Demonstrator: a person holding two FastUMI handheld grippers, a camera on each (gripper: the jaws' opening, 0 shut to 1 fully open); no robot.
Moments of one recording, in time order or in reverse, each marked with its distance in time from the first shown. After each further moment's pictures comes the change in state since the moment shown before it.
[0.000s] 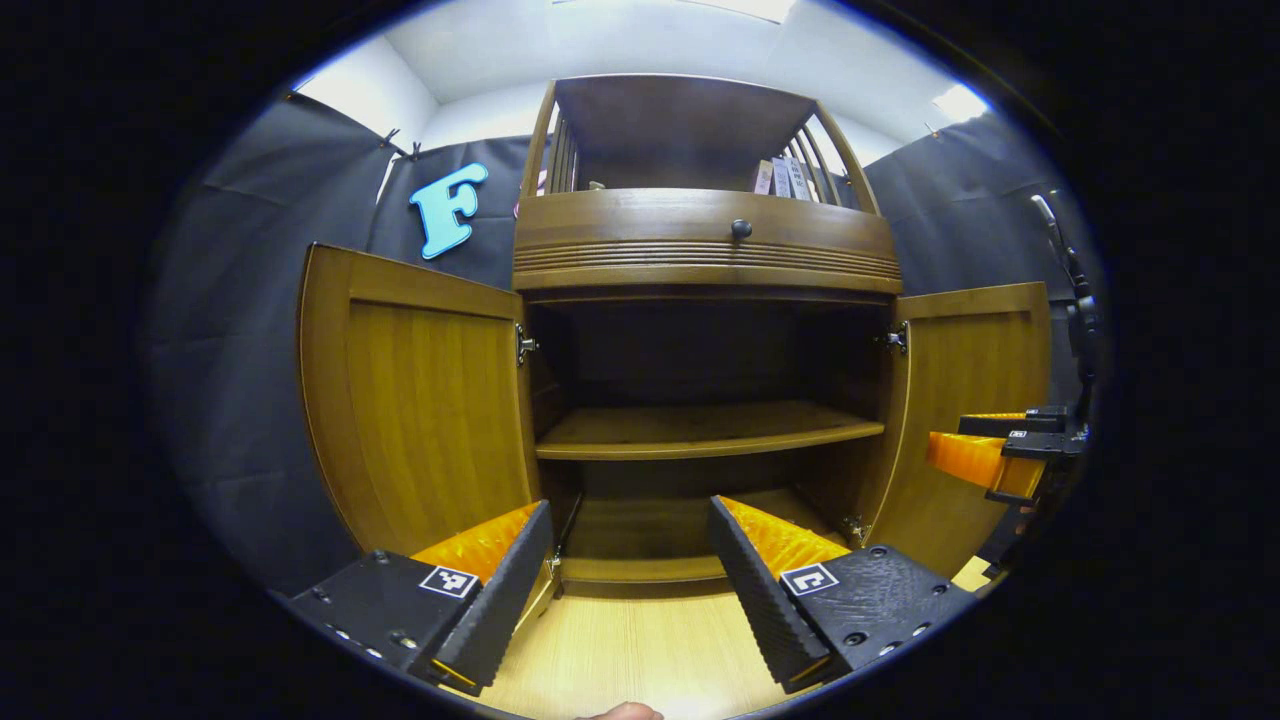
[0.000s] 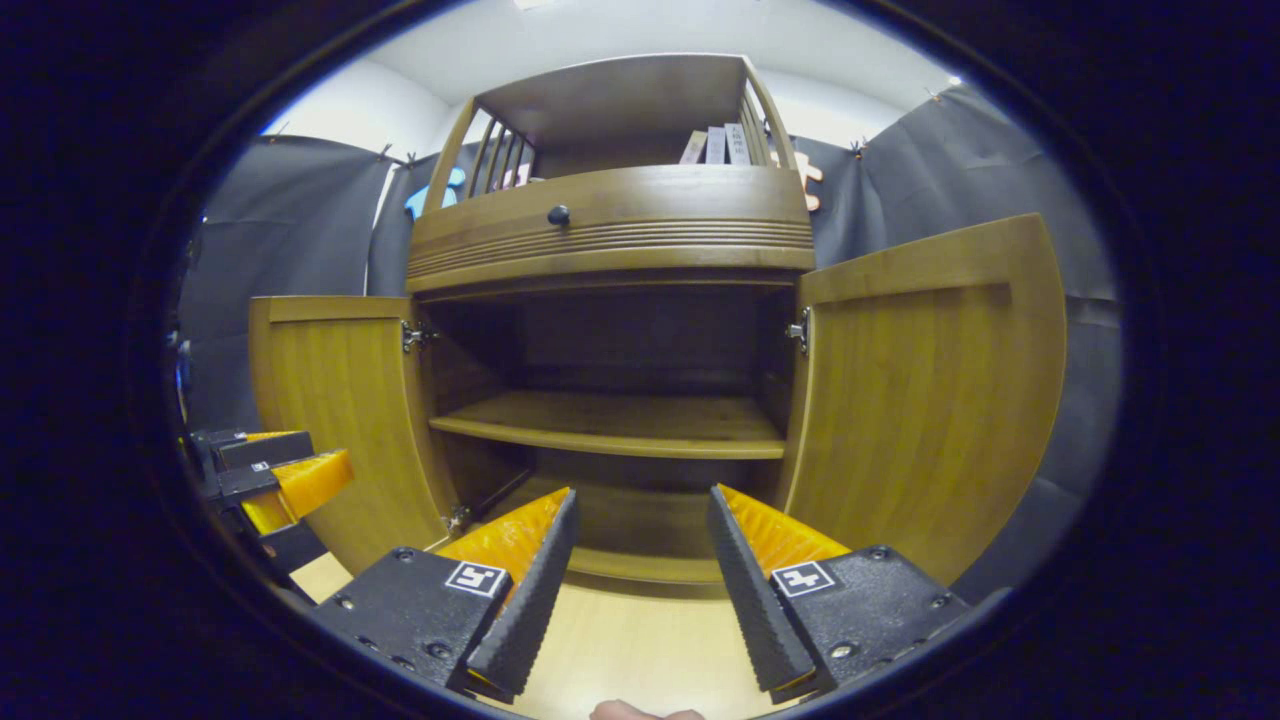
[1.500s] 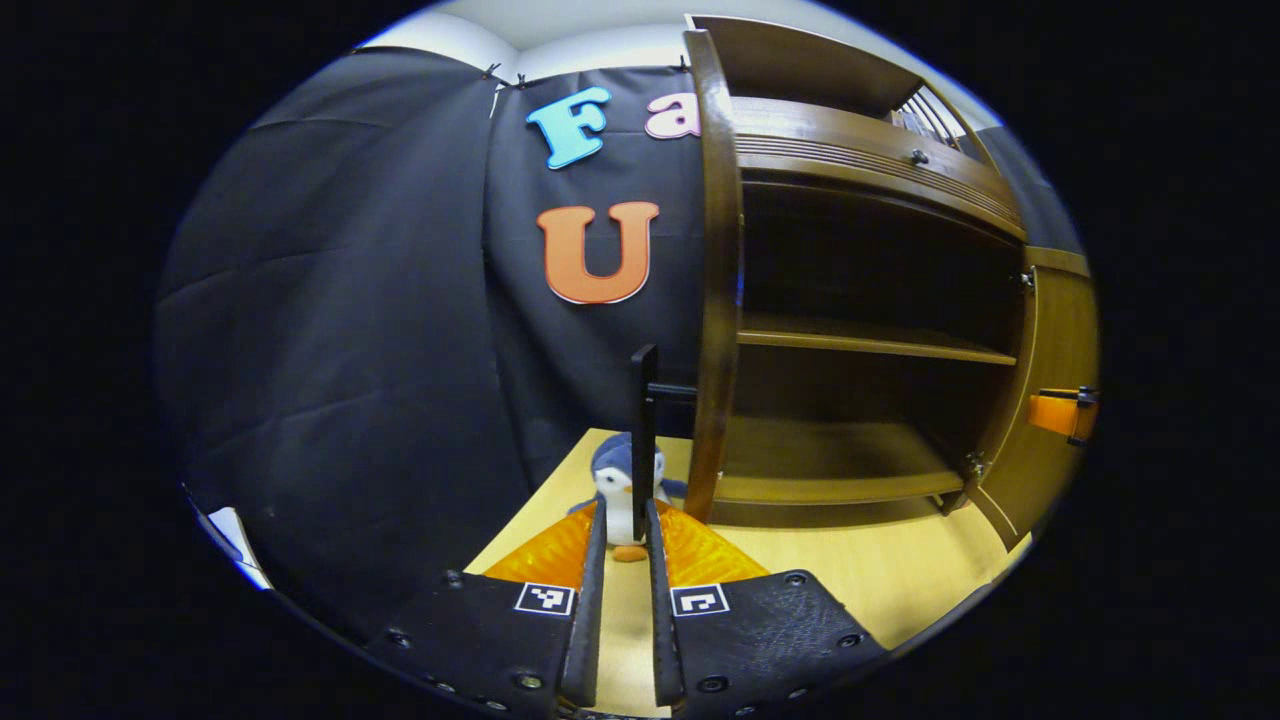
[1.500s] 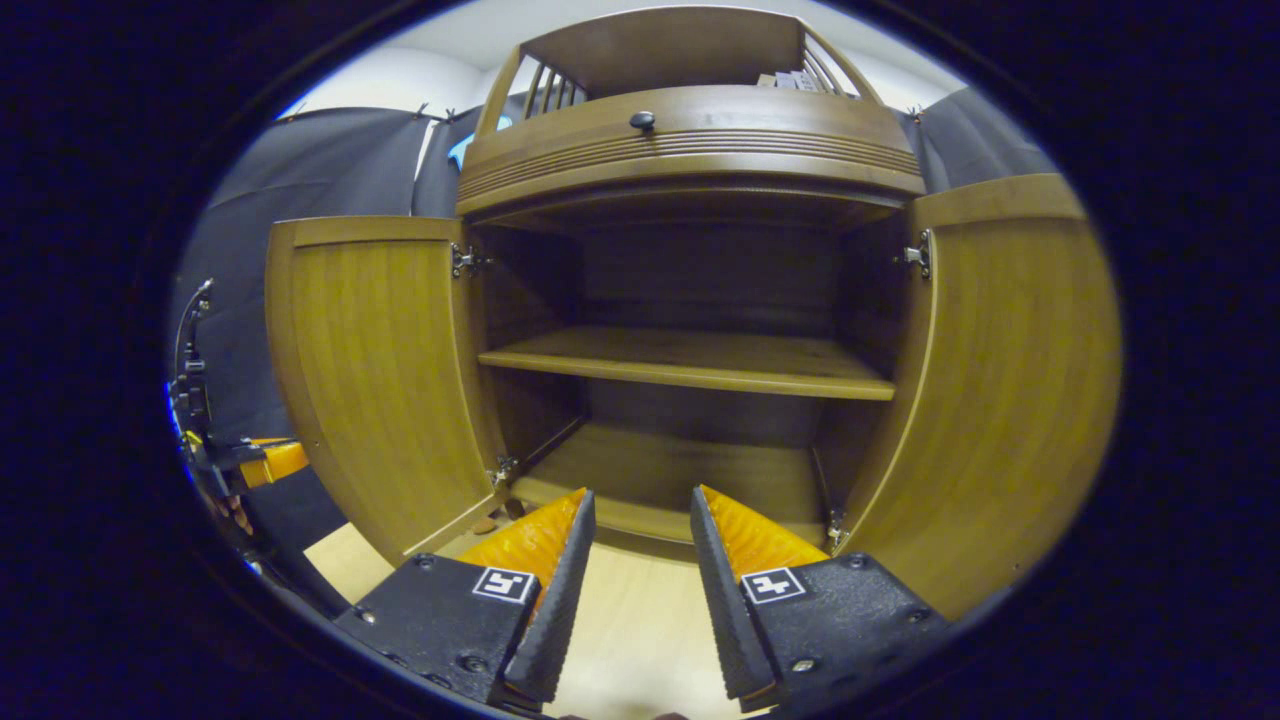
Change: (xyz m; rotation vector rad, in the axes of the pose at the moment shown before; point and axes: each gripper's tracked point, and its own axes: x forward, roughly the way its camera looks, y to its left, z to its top) left arm -0.036 0.185 -0.115 -0.066 0.241 0.285; right arm 0.040 0.068 -0.066 -0.032 0.175 0.137
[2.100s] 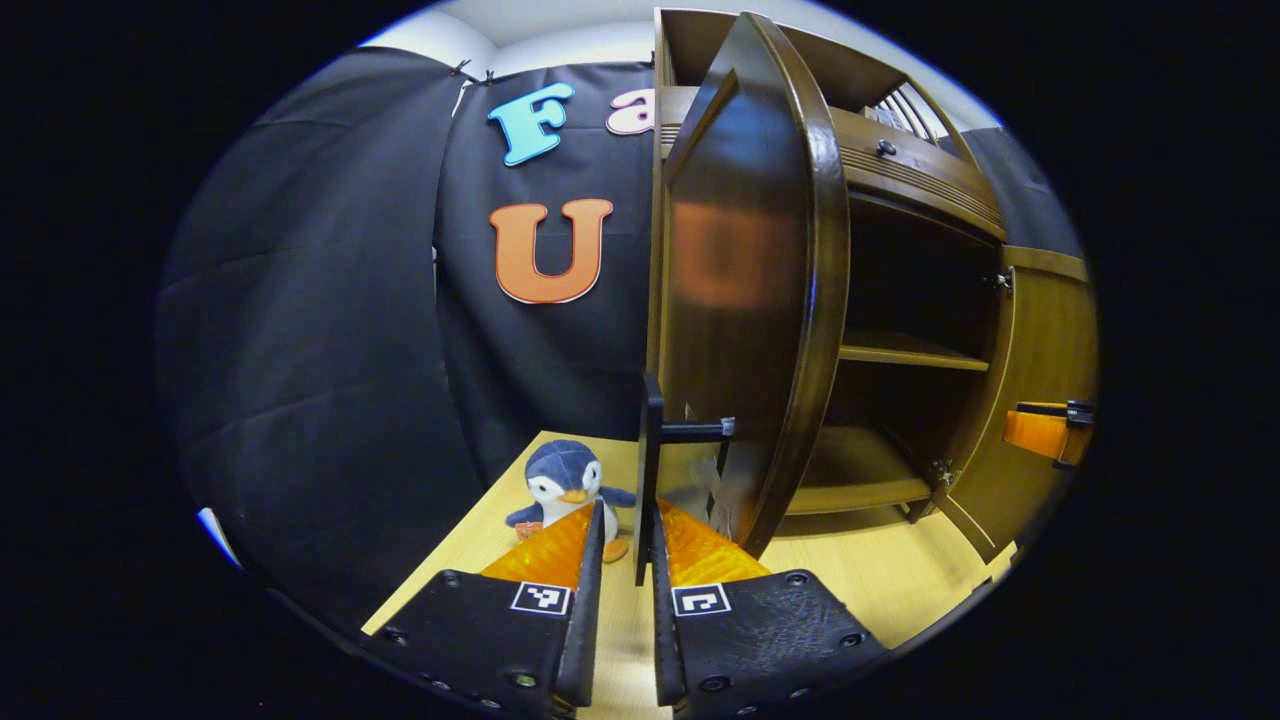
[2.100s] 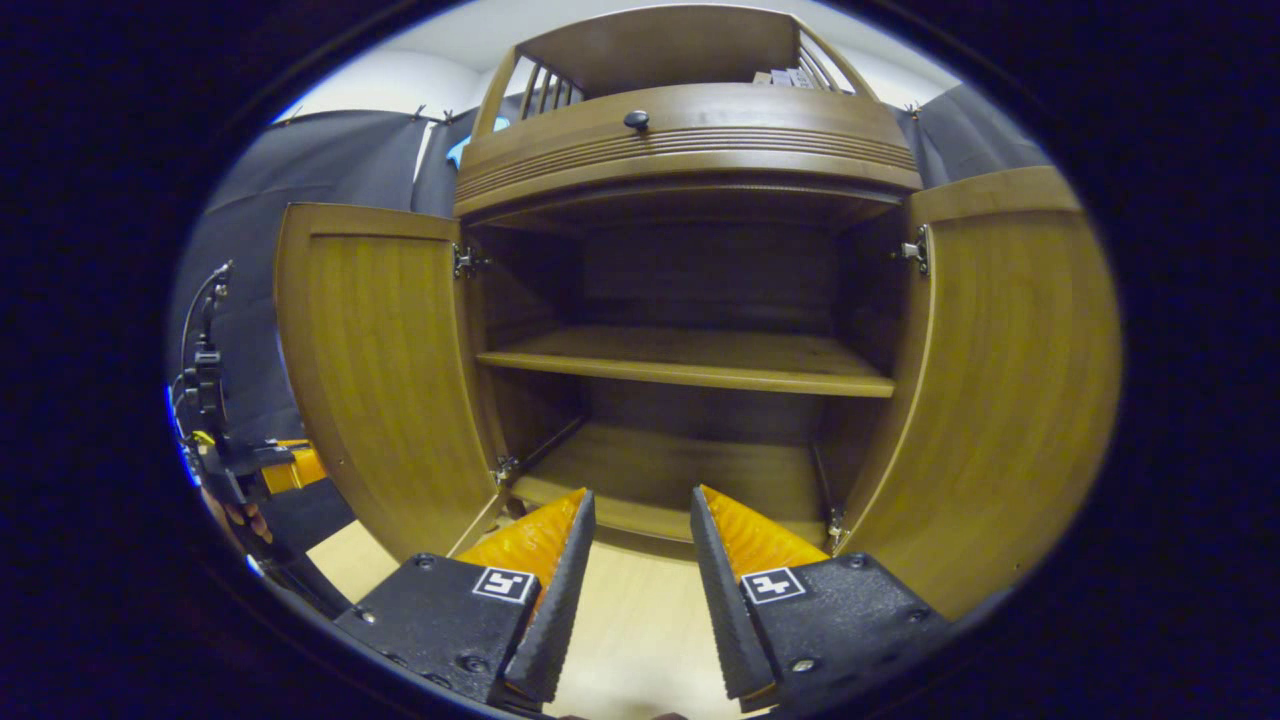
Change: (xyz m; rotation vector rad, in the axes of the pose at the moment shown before) left arm 0.022 -0.071 0.008 0.004 0.002 -0.142; right arm 0.003 -0.006 -0.001 0.010 -0.002 0.004
